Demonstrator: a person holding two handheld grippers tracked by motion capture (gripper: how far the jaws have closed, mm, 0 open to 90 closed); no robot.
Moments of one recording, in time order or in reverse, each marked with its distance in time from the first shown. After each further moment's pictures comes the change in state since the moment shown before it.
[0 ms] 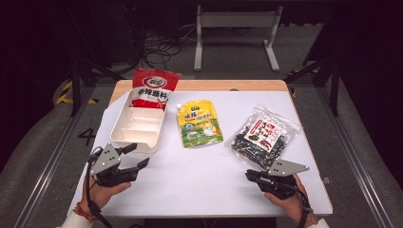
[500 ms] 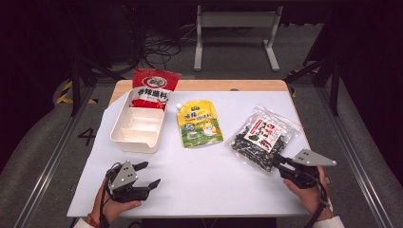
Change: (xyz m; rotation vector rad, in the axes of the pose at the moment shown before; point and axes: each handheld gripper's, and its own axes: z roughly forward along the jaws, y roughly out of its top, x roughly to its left) left arm -0.024 -0.030 0.024 0.114 -0.073 0.025; right arm -0.050 -0.008 -0.041 -0.054 -0.292 0.114
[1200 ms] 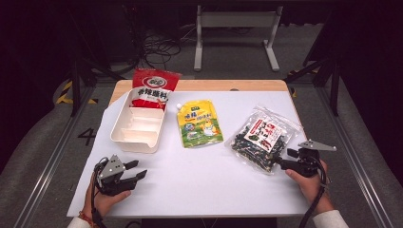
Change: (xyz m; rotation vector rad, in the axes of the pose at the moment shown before) left arm 0.035 -0.019 -0.009 0.055 0.055 -0.130; right arm -0.049 -0.018 0.035 0.130 -0.059 0.295
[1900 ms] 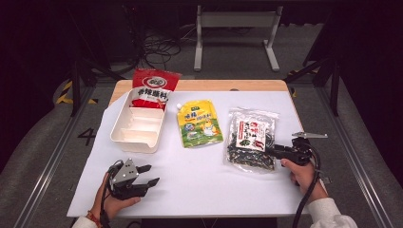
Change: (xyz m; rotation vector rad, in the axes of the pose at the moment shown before) left arm -0.029 0.012 0.015 0.020 -0.126 0.128; right arm -0.008 0.017 0.030 0.065 0.218 0.101
